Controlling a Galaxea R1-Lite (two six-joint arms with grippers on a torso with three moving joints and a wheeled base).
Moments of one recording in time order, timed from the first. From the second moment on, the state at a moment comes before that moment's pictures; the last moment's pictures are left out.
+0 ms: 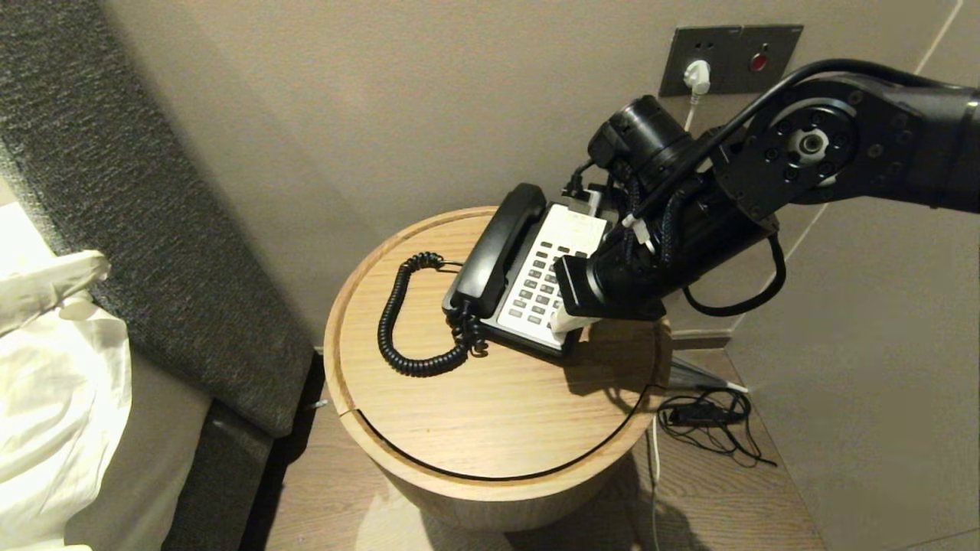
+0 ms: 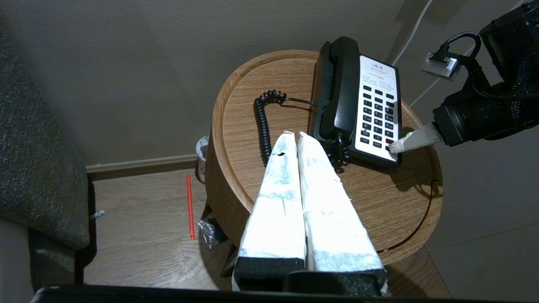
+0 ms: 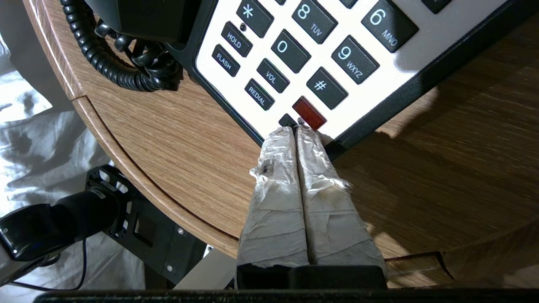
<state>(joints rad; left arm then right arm) -0.45 0.82 -0.81 -0.01 0.07 -0.18 0.65 2.03 -1.95 0.87 0.15 0.41</state>
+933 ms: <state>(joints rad) -0.45 0.82 -0.80 0.00 0.08 -0.20 0.64 1.64 -1.88 1.06 0.08 0.43</state>
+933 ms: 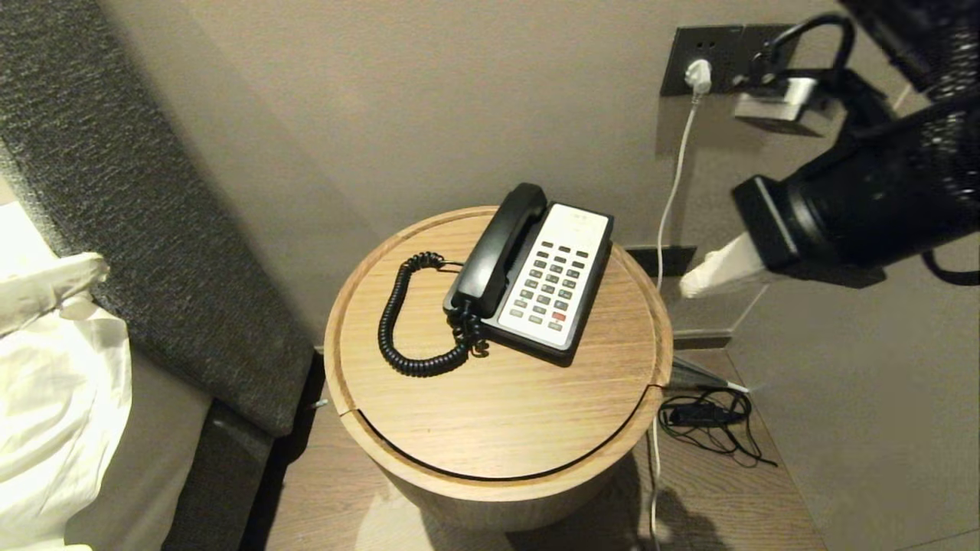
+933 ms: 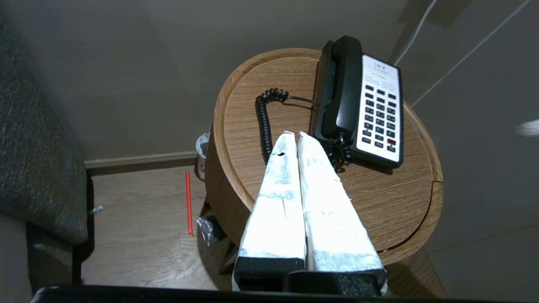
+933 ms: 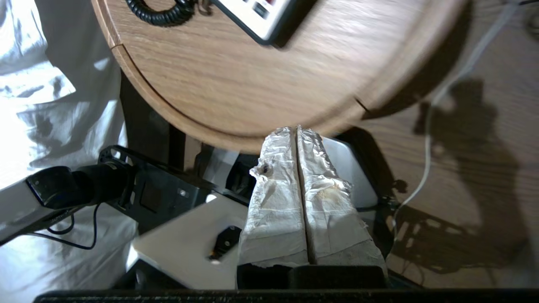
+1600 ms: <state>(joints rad) -0.24 0.56 -0.50 0.10 0.22 -0.17 0.40 1.08 -1.51 1.05 0.09 0.45</state>
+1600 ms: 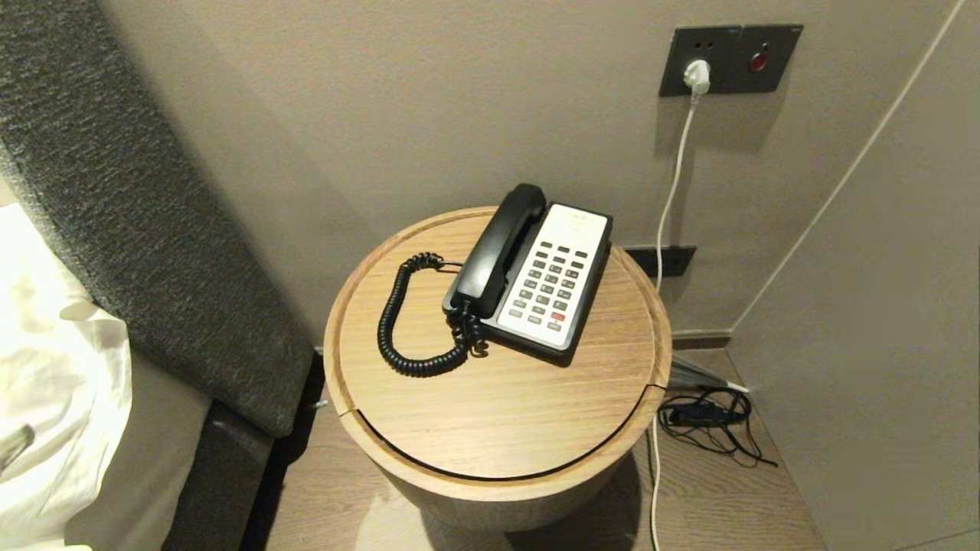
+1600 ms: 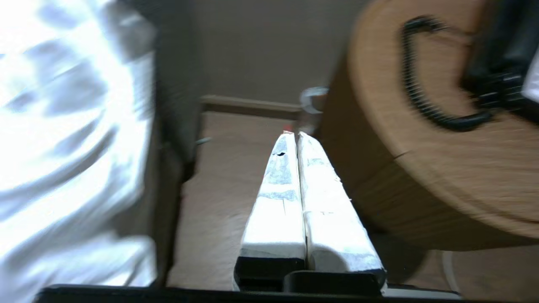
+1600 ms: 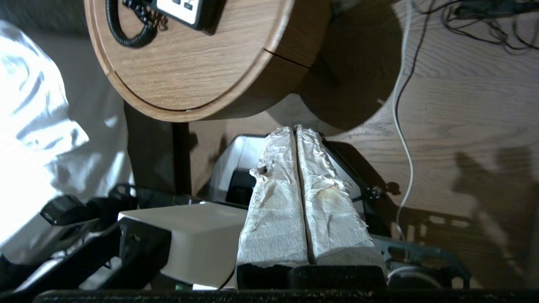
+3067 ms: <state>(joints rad) 0.00 0.00 -0.02 0.03 -0.02 0.09 0.11 0.32 -1.13 1.22 0.04 0.51</state>
